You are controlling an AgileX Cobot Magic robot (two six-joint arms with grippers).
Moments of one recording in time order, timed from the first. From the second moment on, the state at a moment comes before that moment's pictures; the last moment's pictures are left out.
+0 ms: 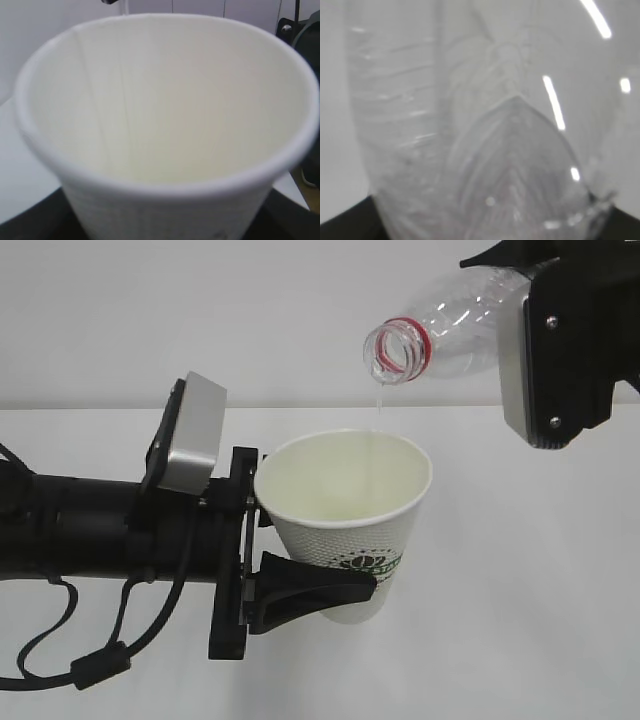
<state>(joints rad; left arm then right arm) -0.56 1.74 -0.70 1.16 -1.11 -0.52 0.39 1.23 -0.86 -1.84 -0.06 0.16</state>
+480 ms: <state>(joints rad) -0.56 1.74 -0.70 1.16 -1.11 -0.52 0.39 1.23 -0.86 -1.84 -0.06 0.16</state>
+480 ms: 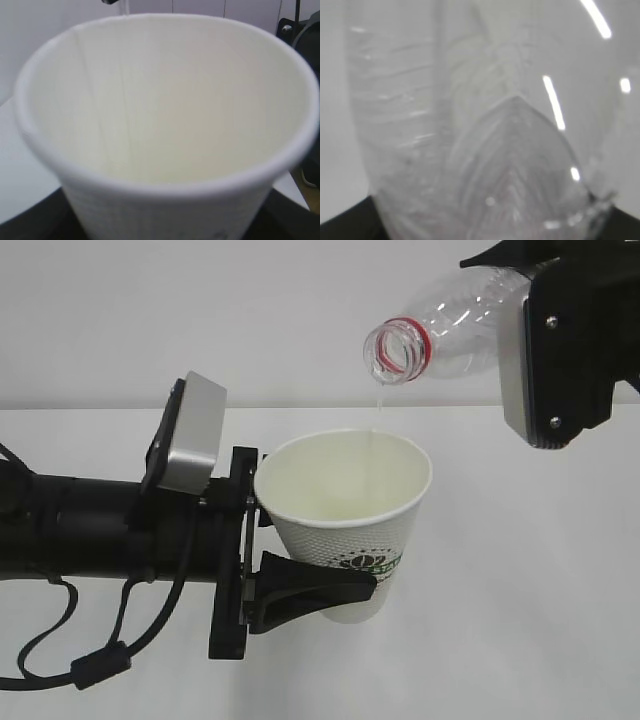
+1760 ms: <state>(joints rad) -0.56 1.74 -0.70 1.15 -1.11 -0.52 0.39 1.23 -0.86 -1.84 -0.06 0.14</state>
